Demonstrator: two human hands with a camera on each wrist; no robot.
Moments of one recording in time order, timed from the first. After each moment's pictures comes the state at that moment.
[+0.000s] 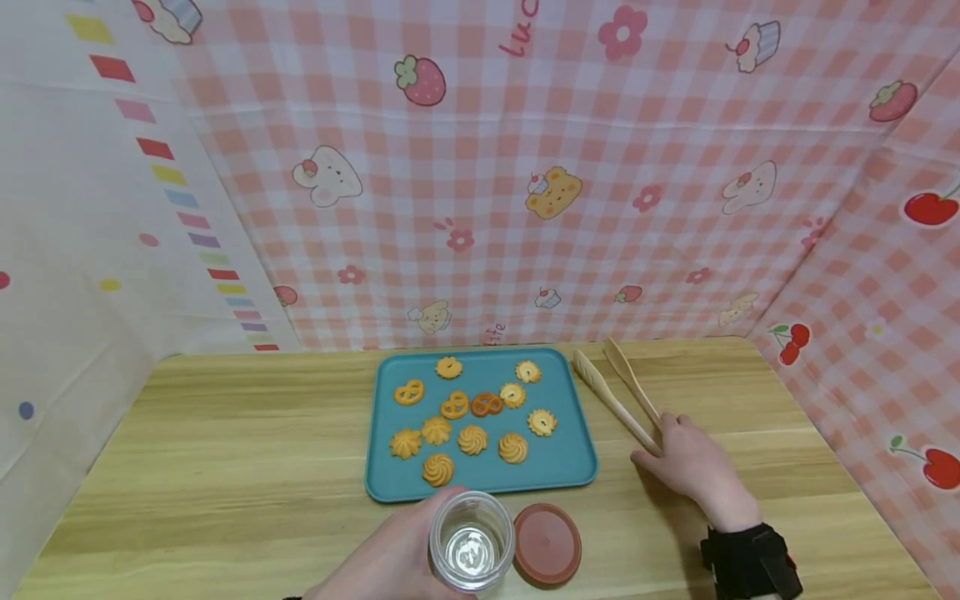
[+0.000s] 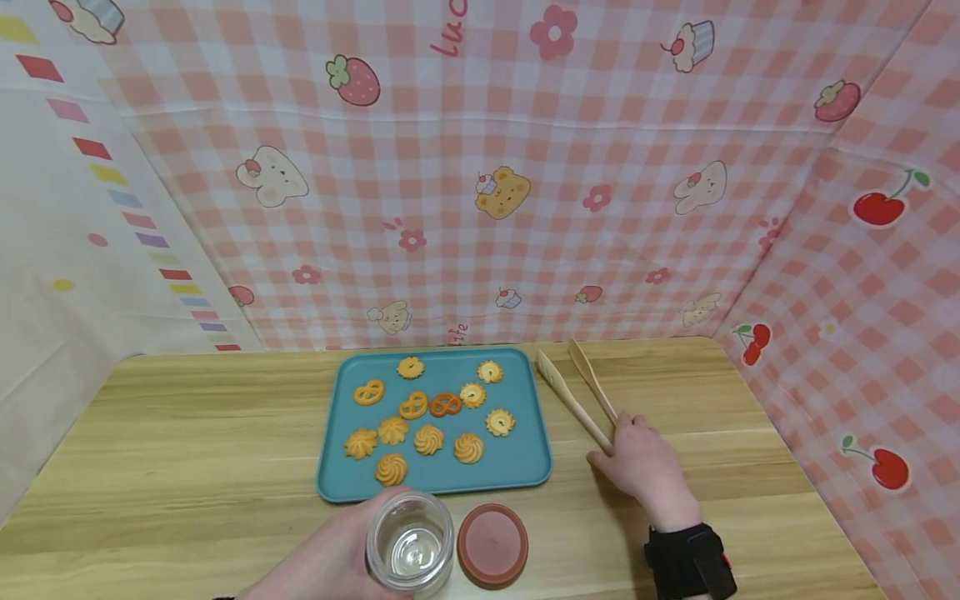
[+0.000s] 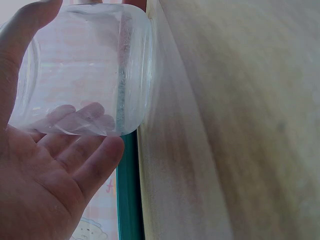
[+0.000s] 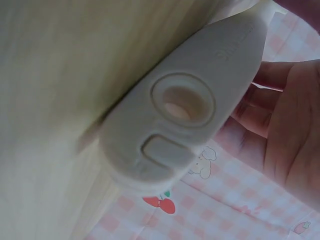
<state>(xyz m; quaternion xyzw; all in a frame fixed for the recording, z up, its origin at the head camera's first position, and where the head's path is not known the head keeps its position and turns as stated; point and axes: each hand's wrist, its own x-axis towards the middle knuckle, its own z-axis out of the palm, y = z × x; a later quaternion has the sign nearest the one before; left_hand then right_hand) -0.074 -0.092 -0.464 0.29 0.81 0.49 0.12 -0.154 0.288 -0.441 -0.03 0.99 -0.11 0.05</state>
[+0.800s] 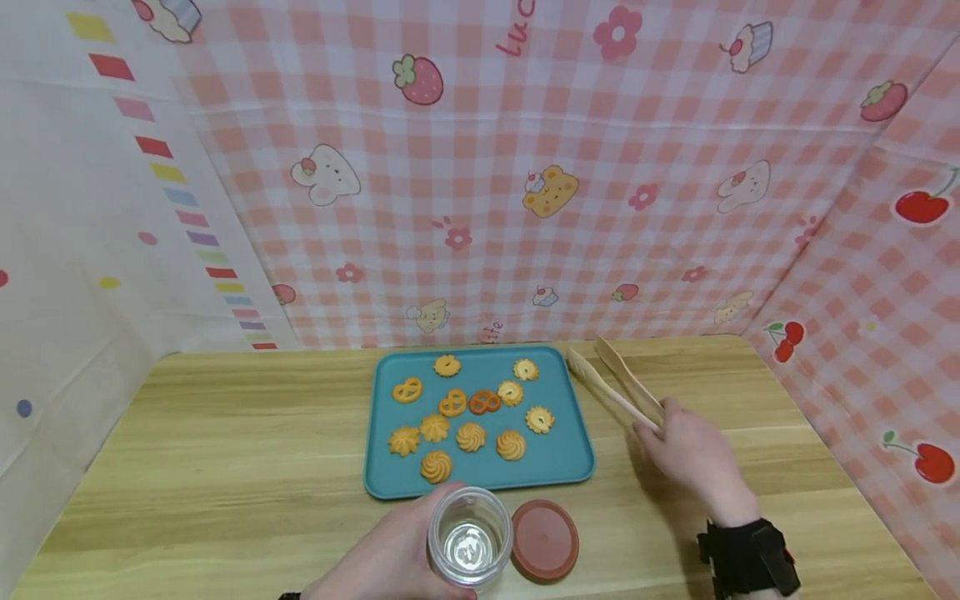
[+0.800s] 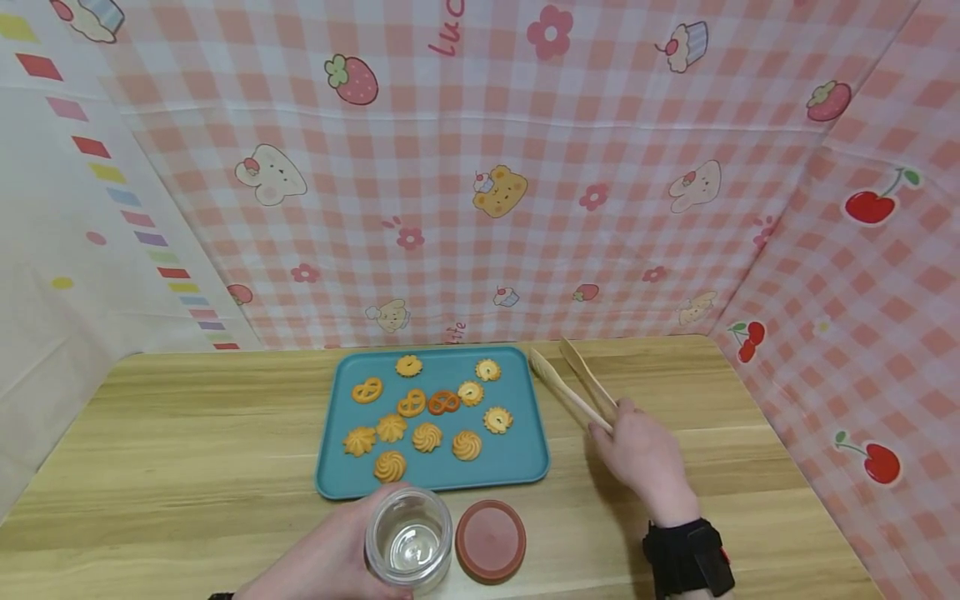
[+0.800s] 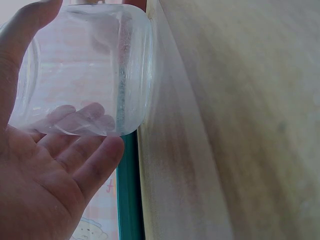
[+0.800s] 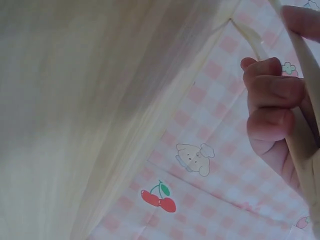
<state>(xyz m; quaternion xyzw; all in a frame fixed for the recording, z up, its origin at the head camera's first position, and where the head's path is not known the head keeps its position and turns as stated) -0.074 -0.093 -0.465 0.30 0.81 0.48 0.12 -0.155 0.289 -0.433 -0.02 0.99 -0.13 0.00</state>
